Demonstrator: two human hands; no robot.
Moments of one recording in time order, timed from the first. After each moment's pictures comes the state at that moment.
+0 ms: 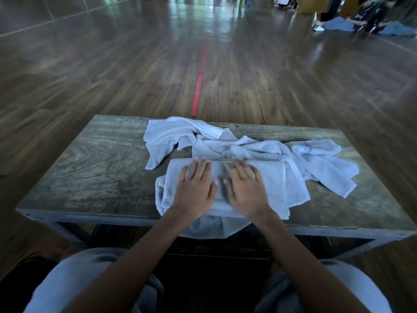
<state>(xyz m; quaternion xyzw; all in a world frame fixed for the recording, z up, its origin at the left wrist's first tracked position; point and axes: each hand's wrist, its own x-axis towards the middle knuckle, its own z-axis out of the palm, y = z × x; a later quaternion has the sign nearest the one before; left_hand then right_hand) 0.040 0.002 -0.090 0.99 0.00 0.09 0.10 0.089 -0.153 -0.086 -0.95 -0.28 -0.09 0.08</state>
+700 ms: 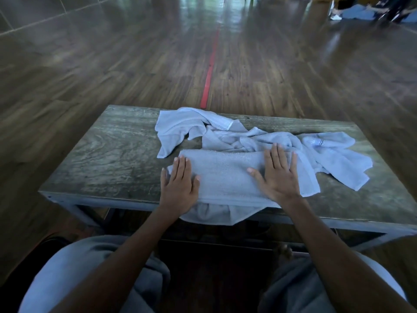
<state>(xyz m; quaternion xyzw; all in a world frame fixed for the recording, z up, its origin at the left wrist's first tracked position) 0.005 0.045 -0.118 0.98 0.13 0.09 0.14 0.113 -0.194 -0.096 -0.97 -0.20 -0.11 0.03</state>
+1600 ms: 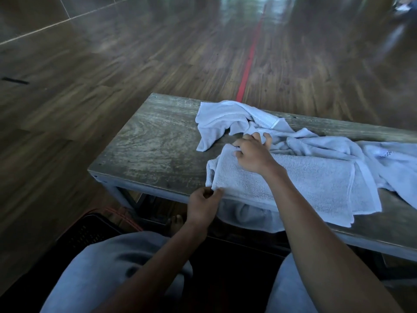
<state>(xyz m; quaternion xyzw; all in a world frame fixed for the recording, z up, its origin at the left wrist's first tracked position) -0.044 0.040 -0.103 0.64 0.40 0.10 0.65 0.127 -0.028 -0.070 -0.93 -0.35 0.01 0.13</state>
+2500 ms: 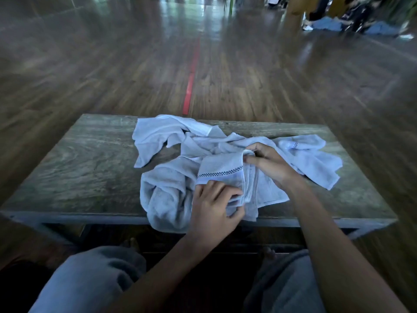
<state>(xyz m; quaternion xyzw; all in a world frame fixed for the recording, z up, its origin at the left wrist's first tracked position) -0.006 -0.081 -0.068 0.87 -0.09 0.39 0.27 0.130 -0.218 -0.021 -0.82 -0.13 0.14 0.54</state>
